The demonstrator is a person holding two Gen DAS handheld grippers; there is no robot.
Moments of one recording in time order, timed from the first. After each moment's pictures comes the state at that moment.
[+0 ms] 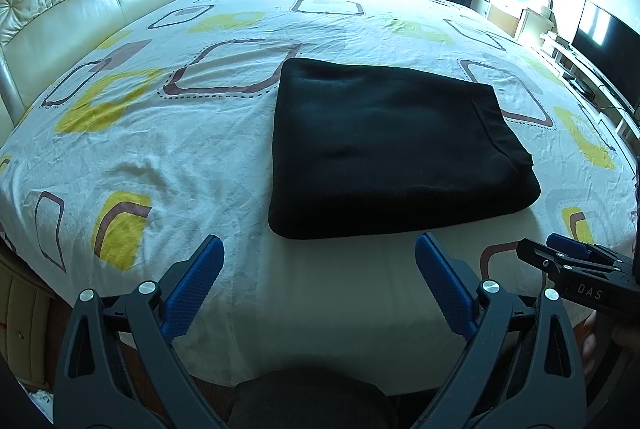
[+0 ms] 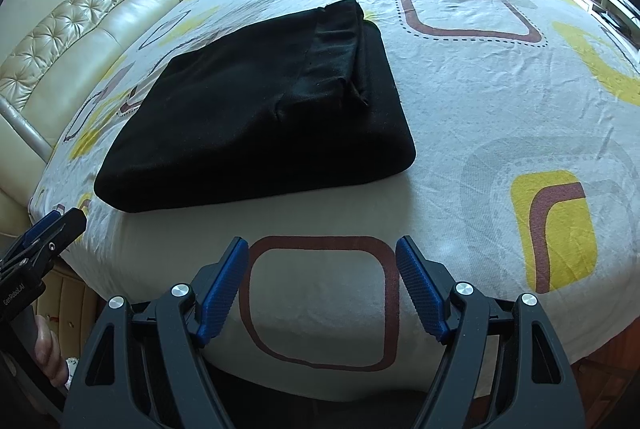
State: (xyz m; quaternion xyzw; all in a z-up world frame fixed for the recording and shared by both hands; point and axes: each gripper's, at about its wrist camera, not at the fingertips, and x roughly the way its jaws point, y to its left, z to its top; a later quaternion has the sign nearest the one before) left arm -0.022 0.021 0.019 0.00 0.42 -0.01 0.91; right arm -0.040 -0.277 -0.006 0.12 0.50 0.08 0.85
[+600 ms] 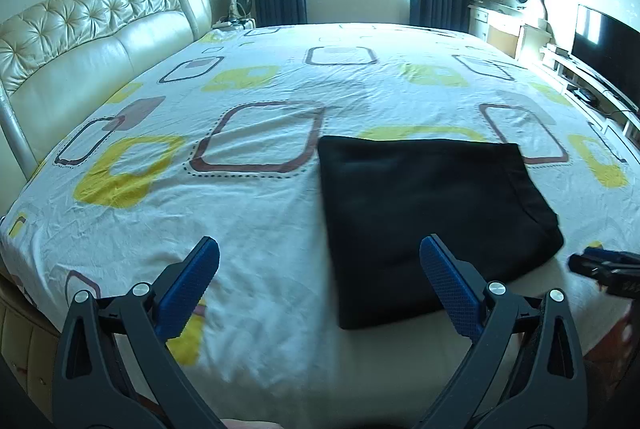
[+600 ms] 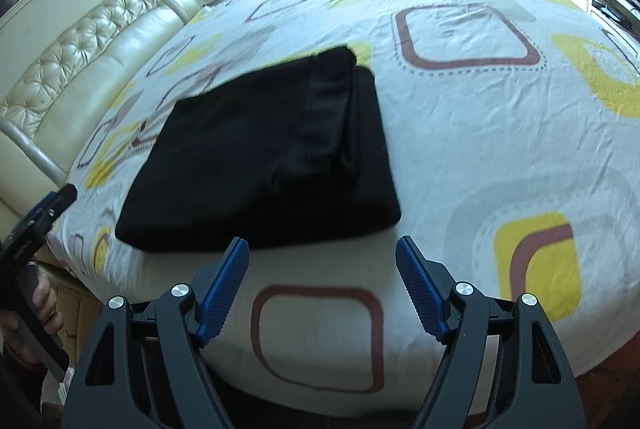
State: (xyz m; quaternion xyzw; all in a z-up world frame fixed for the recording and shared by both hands) left arm 0.037 0.075 0.058 0.04 0.36 0.01 0.93; right arm -0.011 -0.309 0.025 0.16 0.47 0.09 0.87
